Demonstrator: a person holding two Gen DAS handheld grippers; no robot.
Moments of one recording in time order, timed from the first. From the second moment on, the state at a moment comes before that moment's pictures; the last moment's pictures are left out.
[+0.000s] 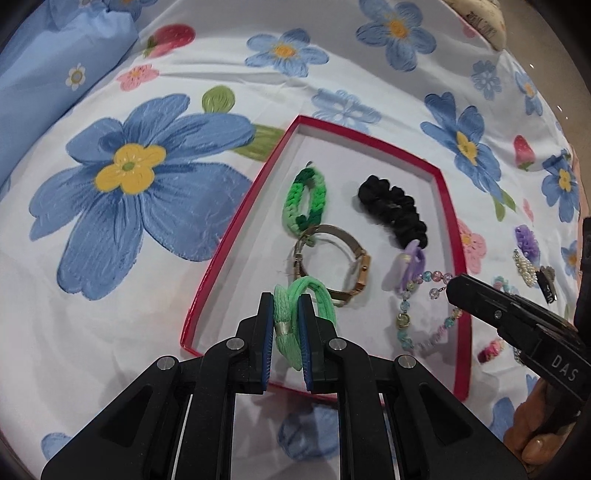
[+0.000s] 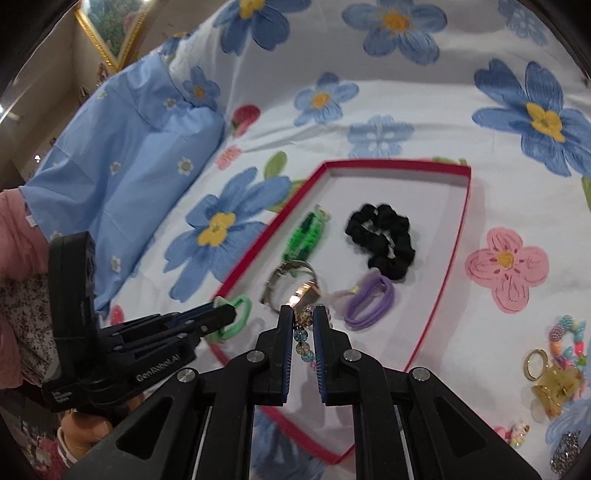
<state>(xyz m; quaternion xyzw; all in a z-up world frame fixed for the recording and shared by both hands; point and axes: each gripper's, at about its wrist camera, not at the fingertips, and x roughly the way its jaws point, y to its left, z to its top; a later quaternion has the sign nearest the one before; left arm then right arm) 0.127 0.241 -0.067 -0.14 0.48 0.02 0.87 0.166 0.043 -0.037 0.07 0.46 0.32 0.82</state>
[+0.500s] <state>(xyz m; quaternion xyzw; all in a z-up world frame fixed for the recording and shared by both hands) 0.141 0.239 -0.082 -0.13 0.50 0.04 0.86 0.185 0.033 -0.071 0.04 0.50 0.28 0.82</state>
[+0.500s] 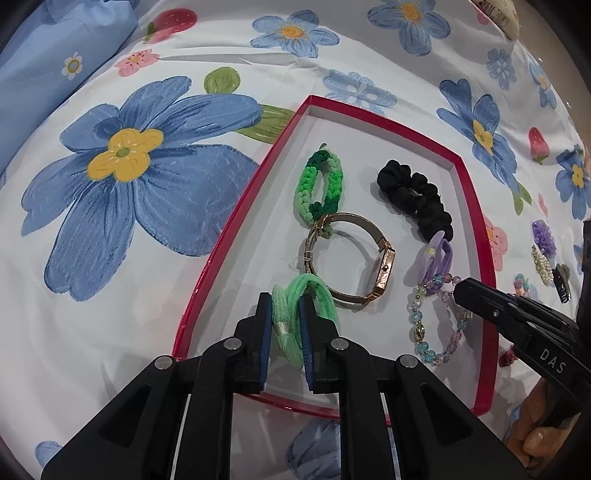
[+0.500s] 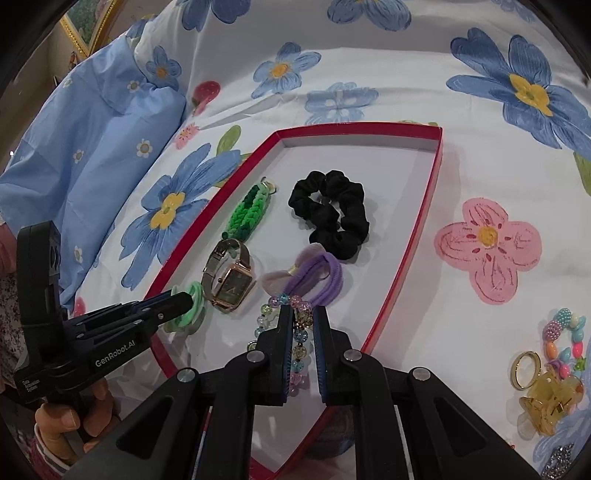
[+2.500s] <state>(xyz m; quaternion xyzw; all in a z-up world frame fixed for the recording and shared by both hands) 0.098 0.038 -0.036 0.03 0.49 -0.19 0.85 0.078 -0.210 -0.039 0.10 0.47 0.14 0.87</state>
